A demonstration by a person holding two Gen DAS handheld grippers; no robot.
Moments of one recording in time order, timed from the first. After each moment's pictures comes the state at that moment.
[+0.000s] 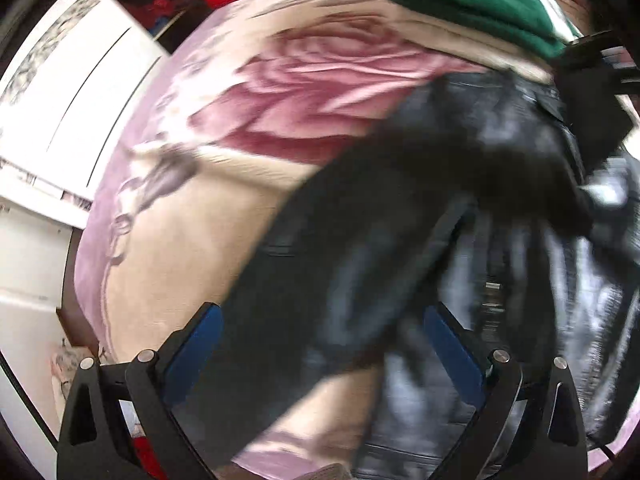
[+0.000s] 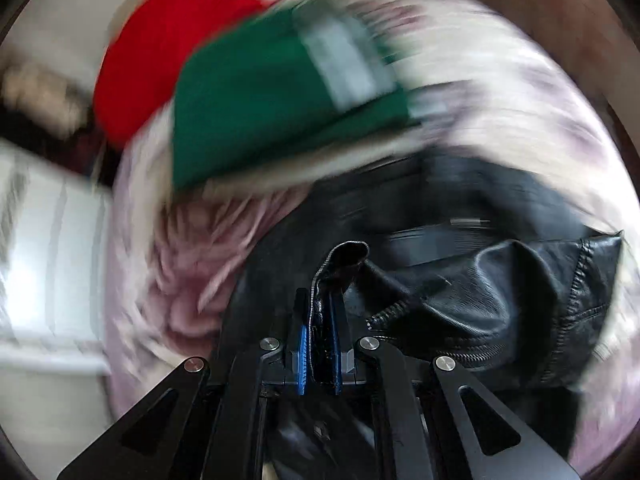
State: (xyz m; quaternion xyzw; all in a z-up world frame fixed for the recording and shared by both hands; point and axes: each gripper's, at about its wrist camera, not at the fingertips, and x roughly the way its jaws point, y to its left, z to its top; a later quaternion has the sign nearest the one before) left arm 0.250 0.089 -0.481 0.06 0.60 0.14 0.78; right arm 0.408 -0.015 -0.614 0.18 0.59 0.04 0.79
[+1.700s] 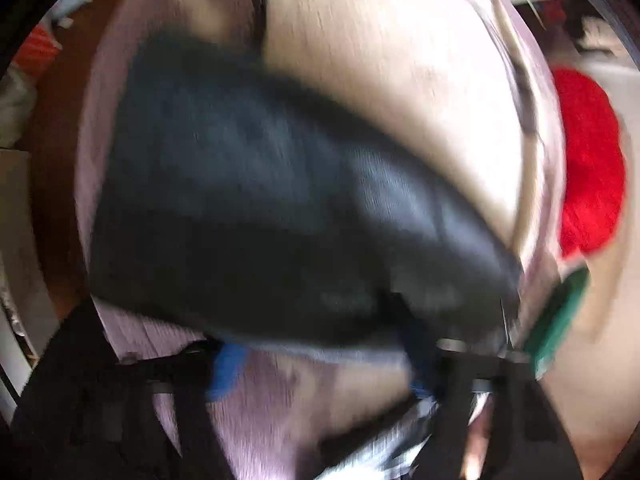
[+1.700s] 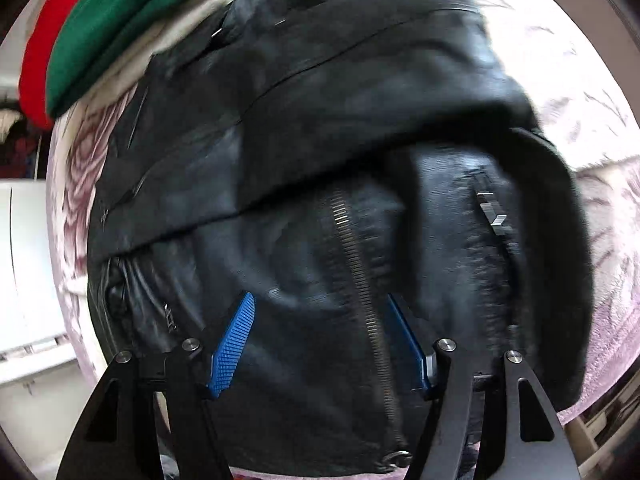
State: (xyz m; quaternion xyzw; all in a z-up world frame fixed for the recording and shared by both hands) left arm 0.029 0.283 -0.603 -0.63 0.44 0.29 0.56; right arm 0.231 -0.053 -0.750 0.24 0.68 -0.05 0.69
